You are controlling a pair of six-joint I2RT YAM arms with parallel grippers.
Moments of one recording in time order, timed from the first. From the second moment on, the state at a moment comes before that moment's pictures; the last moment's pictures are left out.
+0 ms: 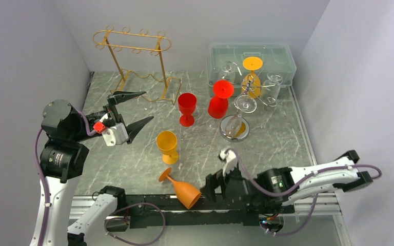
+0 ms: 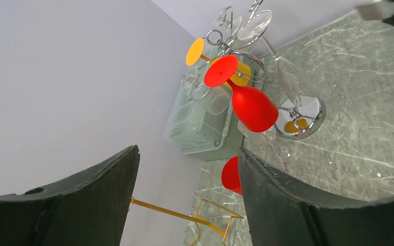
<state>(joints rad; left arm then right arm) -0.19 0.79 1.31 -0.44 1.01 0.77 1.81 0.88 0.82 -0.79 0.73 1.02</state>
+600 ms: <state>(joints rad) -0.19 0.79 1.31 -0.44 1.01 0.77 1.52 1.48 1.08 -0.57 0.23 0.62</state>
